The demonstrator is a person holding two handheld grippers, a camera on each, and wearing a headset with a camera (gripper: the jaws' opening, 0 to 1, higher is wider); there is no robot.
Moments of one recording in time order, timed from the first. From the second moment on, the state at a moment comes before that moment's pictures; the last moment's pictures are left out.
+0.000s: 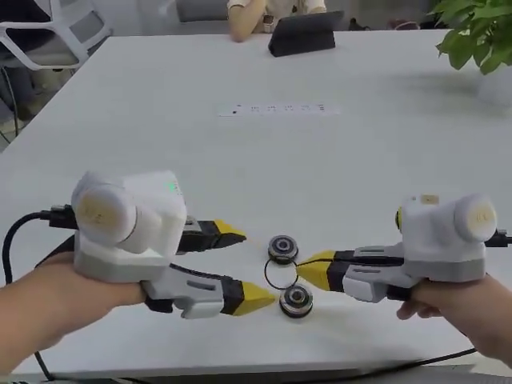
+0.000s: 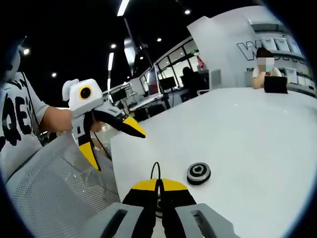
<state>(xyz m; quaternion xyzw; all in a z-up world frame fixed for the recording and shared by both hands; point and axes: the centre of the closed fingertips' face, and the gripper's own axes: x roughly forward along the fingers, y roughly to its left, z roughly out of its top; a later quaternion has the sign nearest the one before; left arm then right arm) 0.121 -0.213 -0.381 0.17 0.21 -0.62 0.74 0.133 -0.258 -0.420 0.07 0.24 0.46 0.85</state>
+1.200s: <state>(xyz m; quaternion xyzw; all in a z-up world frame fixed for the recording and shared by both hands) 0.118 -0.157 -0.365 0.13 0.21 -0.56 0.79 0.147 -0.222 -0.428 -0.01 0.27 0.51 0.82</state>
